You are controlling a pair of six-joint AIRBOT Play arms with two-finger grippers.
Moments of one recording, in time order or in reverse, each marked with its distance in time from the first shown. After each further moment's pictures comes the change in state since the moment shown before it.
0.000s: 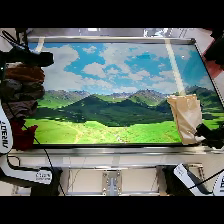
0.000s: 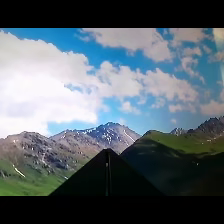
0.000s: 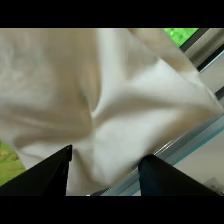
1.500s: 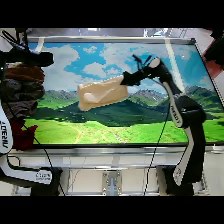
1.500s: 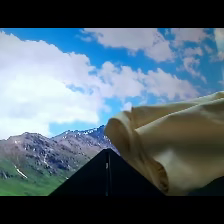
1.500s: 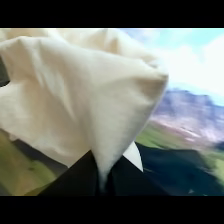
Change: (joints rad) left arm 0.000 0.000 0.000 0.000 0.001 0.006; right arm 0.935 -1.109 1.361 0.600 0.138 -0.104
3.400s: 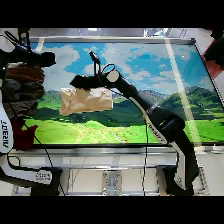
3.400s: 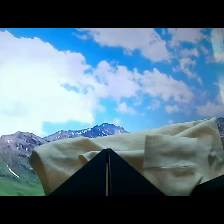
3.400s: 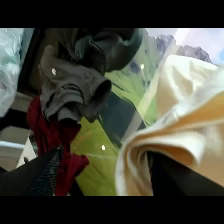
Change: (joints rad) left arm -0.011 -0.004 0.000 0.000 -0.001 -0.034; right arm 0.538 0.008 -0.007 0.377 -0.612 -0.098
